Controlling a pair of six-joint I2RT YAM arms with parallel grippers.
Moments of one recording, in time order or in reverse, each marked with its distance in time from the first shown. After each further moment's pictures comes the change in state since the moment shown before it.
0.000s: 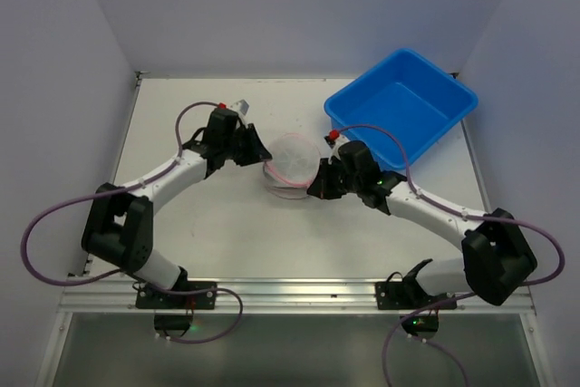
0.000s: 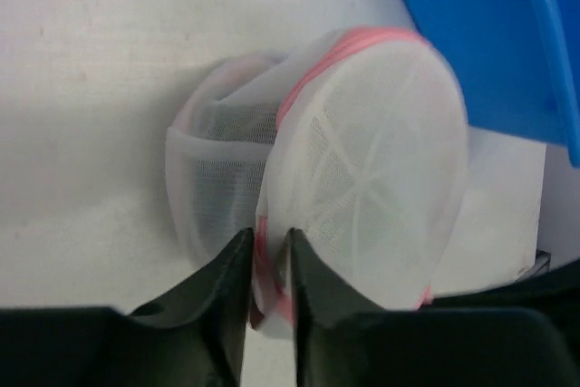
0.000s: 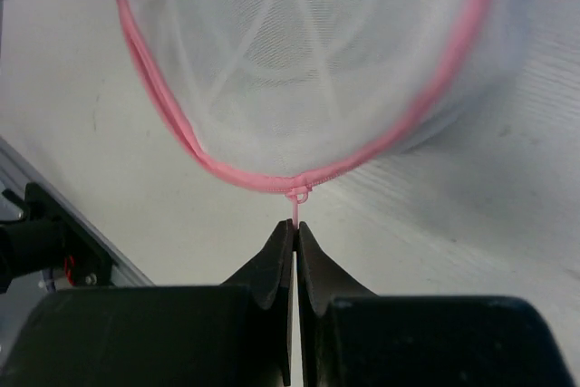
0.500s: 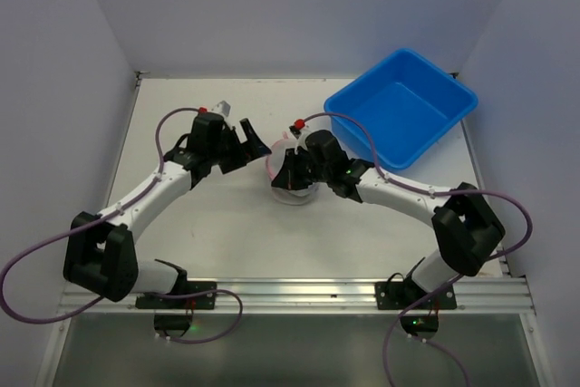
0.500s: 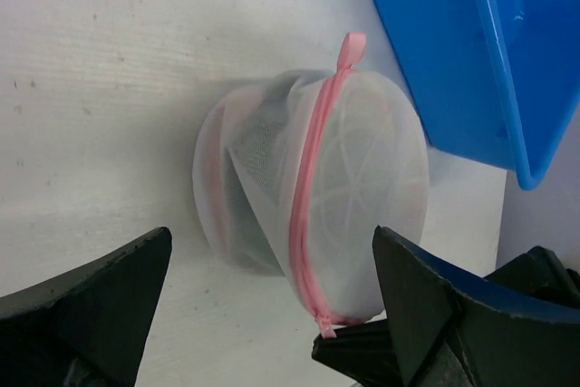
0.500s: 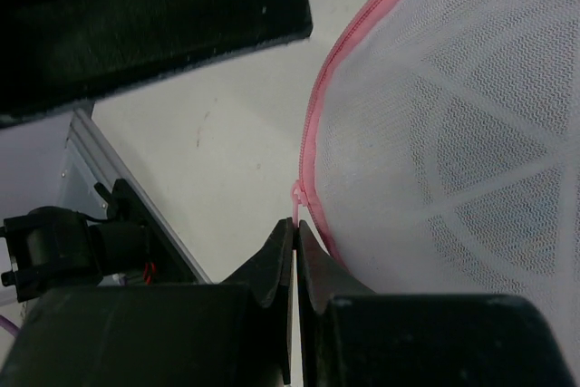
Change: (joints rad) left arm 0.038 -0.082 0.053 -0.079 -0.043 -0.071; right arm 0.171 0.246 0.244 0.119 -0.054 0.080
